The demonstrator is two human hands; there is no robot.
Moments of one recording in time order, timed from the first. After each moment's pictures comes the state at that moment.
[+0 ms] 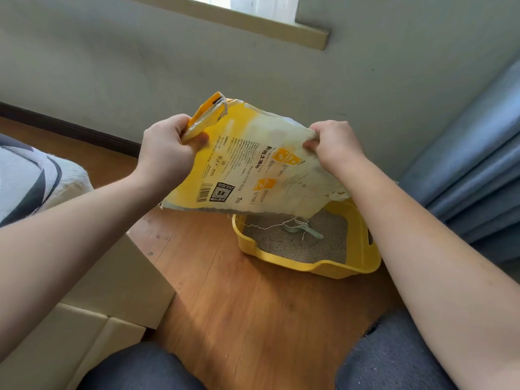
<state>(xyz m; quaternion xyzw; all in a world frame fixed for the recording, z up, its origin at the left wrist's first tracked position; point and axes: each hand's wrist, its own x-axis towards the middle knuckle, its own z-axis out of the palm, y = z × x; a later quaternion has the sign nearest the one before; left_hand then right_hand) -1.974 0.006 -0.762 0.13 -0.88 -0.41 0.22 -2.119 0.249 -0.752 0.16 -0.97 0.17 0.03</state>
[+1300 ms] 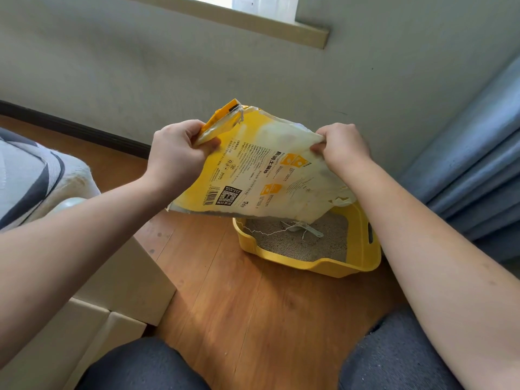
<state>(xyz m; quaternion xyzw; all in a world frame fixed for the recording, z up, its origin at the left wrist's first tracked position) -1.969 0.020 -0.766 0.10 -0.87 -0.42 0.23 -2.112 0.260 -0.752 0.12 -0.98 0.14 0.03</state>
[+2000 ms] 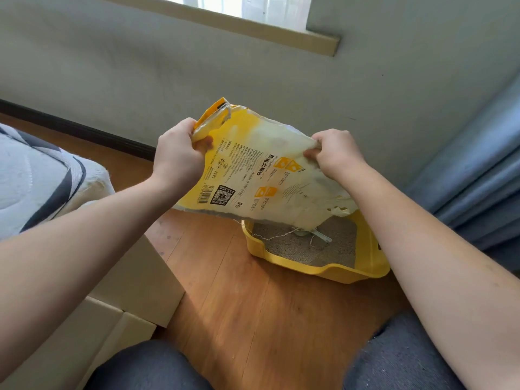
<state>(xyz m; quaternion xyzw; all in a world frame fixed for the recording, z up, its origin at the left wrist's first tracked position) -1.974 0.006 -0.768 0.18 -0.88 -0.36 0.25 -2.108 0.238 -0.756 0.13 -0.97 0.21 -0.02</state>
